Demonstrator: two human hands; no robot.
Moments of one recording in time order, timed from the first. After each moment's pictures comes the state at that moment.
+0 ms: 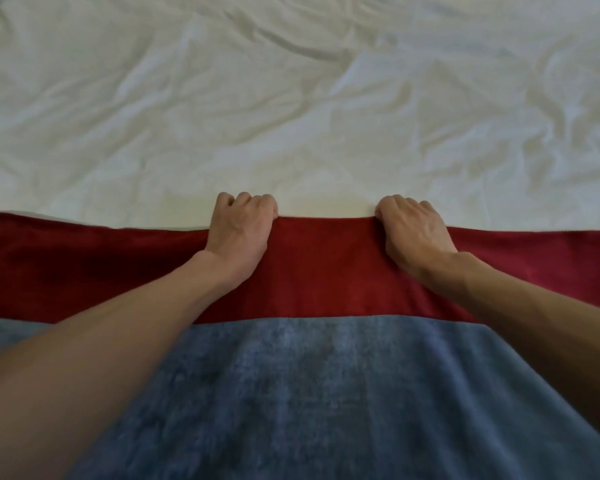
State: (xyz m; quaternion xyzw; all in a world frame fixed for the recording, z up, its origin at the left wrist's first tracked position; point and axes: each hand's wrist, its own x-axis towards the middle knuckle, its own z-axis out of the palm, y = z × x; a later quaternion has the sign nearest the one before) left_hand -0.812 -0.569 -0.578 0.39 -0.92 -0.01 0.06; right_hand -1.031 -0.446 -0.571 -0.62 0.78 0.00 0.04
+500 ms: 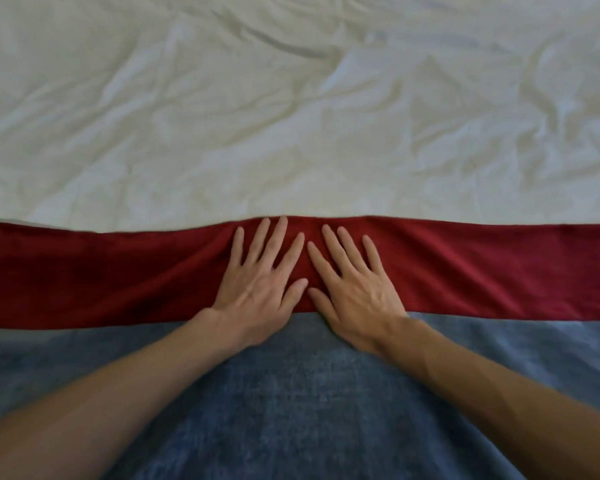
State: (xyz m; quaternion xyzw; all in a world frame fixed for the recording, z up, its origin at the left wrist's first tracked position) left_hand -0.802 -0.502 -0.592 0.31 -0.95 -0.04 -0.05; right_hand -0.956 -0.404 -0.596 -0.68 0.73 0.01 0.07
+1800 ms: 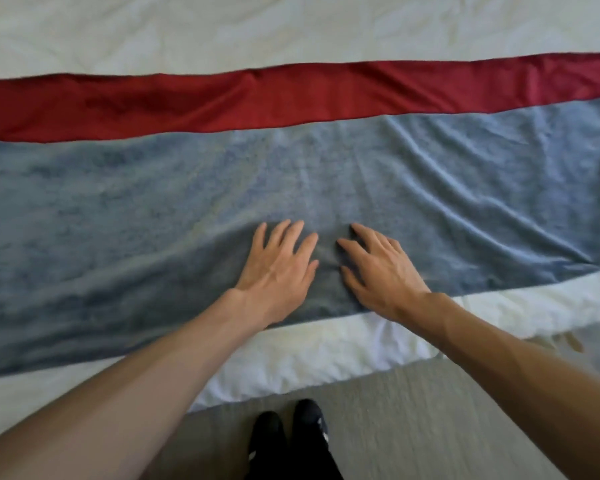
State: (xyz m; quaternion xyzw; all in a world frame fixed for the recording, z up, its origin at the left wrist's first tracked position) left_hand -0.605 -0.271 -0.553 0.23 -0.97 -0.11 -0.01; right_hand -0.752 -0.152 -0.549 -0.58 0.80 -0.01 0.14
